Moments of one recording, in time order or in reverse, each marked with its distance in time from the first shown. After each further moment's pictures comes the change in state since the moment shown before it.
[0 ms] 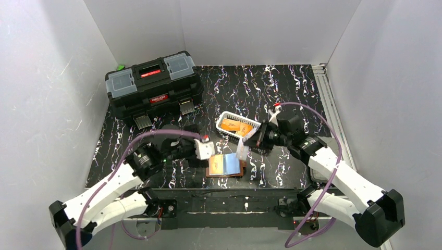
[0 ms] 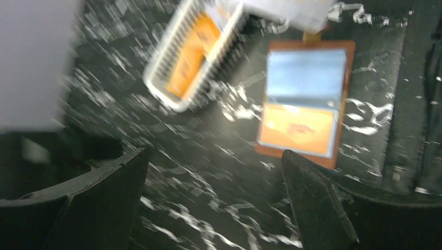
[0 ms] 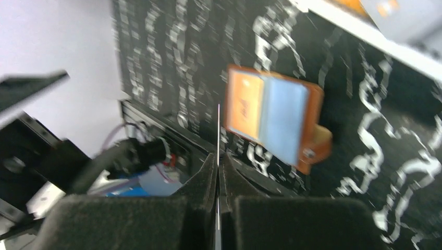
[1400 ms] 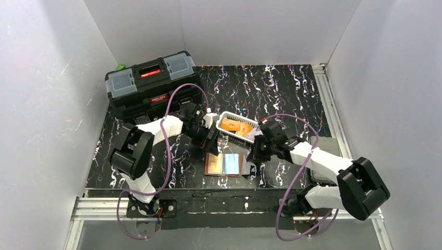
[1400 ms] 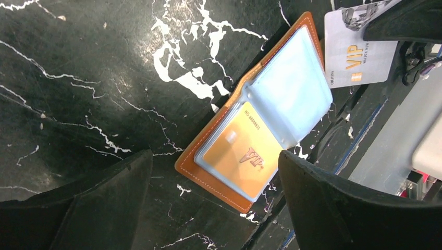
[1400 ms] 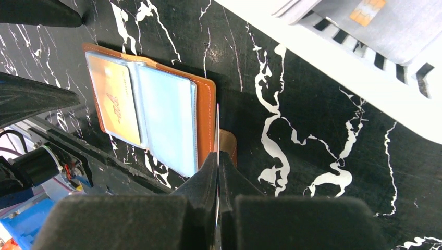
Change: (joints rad) left arm 0.386 0.906 0.205 -0.078 0.442 -0.755; right arm 0.052 0.266 -0.180 0.047 0.114 -0.180
